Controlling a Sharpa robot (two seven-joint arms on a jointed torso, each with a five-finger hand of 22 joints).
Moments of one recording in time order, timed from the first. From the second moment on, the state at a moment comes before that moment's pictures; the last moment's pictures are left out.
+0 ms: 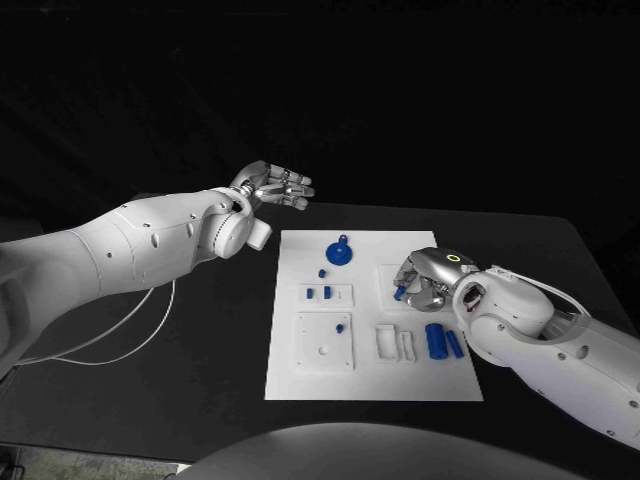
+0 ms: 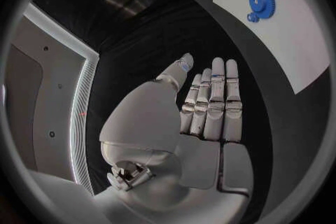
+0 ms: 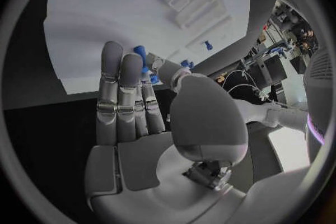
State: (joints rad) left arm 1.19 -0.61 -0.12 1.01 -0.26 -0.23 0.27; left_hand 1.37 -0.01 0.17 -0.17 0.19 0.97 0.16 0.07 0.06 1.10 0.14 0.06 0.06 1.22 0.08 0.16 0.12 0.07 1.05 0.06 0.07 0.52; right arm 0.69 -0.71 0.38 1.50 -1.92 -0.08 -0.27; right_hand 1.27 -0.20 0.64 -0.16 0.06 1.16 0.10 0.06 0.07 1.23 0.06 0.06 0.06 1.44 -0.03 0.80 0.52 0.14 1.47 -0.05 0.42 0.80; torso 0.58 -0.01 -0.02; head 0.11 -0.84
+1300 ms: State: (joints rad) left arm 1.19 -0.61 -0.12 1.01 -0.26 -0.23 0.27; left_hand 1.36 -0.01 0.17 -0.18 0.19 0.97 0.16 0.07 0.06 1.10 0.14 0.06 0.06 1.22 0.08 0.16 0.12 0.07 1.05 0.06 0.07 0.51; right arm 0.69 -0.71 0.37 1.54 -1.99 -0.11 -0.29; right_hand 1.29 -0.14 0.72 -0.21 0.05 1.26 0.08 0.06 0.09 1.32 0.06 0.06 0.06 1.45 -0.06 0.80 0.54 0.10 1.46 -0.08 0.44 0.89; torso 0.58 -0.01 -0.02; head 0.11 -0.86
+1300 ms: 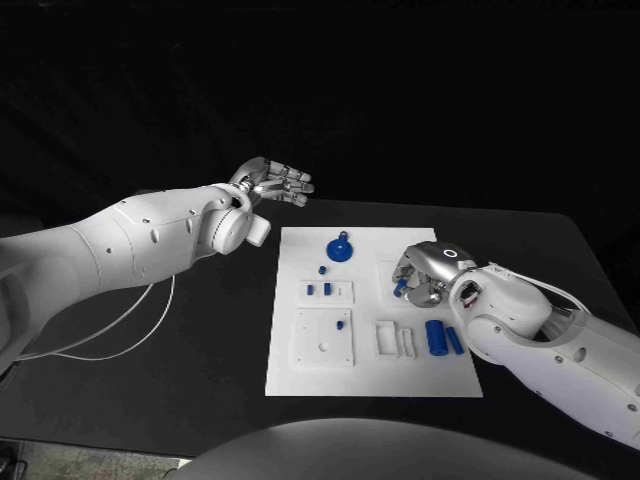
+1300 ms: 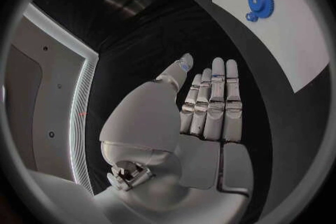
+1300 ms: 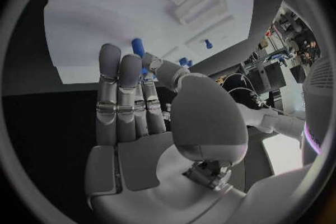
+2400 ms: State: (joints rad) left arm 1.19 -0.59 -0.12 0.98 -0.26 -0.23 0.27; left_hand 1.36 -0.01 0.17 -0.18 0.19 0.97 0.16 0.07 0.06 1.10 0.14 0.06 0.06 1.22 0.08 0.16 0.12 0.07 1.05 0.06 0.07 0.51; right arm 0.73 -0.63 0.24 1.72 -1.95 -0.14 -0.25; right_hand 1.29 -0.14 0.72 -0.21 0.05 1.26 0.07 0.06 0.10 1.33 0.06 0.05 0.06 1.45 -0.06 0.79 0.54 0.11 1.47 -0.09 0.42 0.90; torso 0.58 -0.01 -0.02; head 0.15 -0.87
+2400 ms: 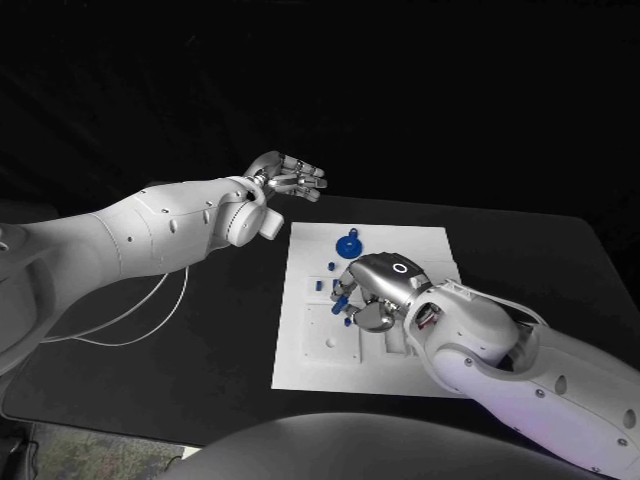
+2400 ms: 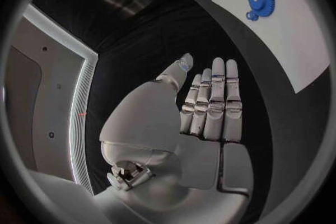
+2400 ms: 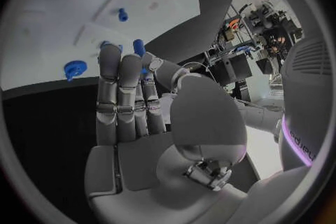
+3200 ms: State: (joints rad) left arm 1.19 -0.58 -0.12 0.98 -0.26 -0.22 0.26; left_hand 1.36 -0.01 0.17 -0.18 0.19 0.97 0.16 0.07 0.06 1.10 0.14 0.06 0.06 1.22 0.08 0.16 0.12 0.07 1.05 0.06 0.07 0.51; right arm 0.73 -0.61 0.16 1.69 -1.95 -0.12 -0.22; right_hand 1.29 -0.13 0.72 -0.22 0.05 1.26 0.07 0.06 0.10 1.33 0.06 0.06 0.06 1.45 -0.06 0.79 0.54 0.11 1.47 -0.09 0.41 0.92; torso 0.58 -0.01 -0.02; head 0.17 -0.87
